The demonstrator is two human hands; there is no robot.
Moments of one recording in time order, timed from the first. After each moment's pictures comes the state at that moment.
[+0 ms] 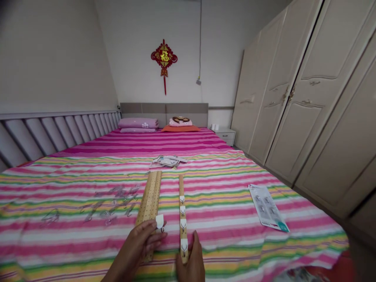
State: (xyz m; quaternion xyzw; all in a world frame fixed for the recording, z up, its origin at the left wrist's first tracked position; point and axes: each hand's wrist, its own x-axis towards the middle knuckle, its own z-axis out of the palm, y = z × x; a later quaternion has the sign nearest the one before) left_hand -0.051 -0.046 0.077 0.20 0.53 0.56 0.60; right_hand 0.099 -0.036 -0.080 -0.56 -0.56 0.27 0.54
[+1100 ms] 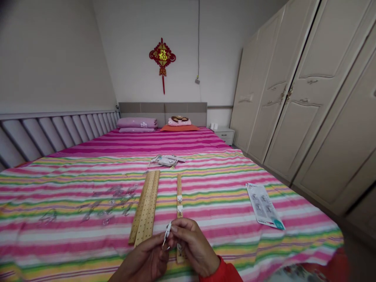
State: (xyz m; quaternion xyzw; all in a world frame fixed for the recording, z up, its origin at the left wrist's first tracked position) left_hand -0.026 -0.059 0.083 0.09 0.22 0.40 0.88; right_hand 0.119 -0.021 0.078 -0.22 -0.37 0.78 0.45
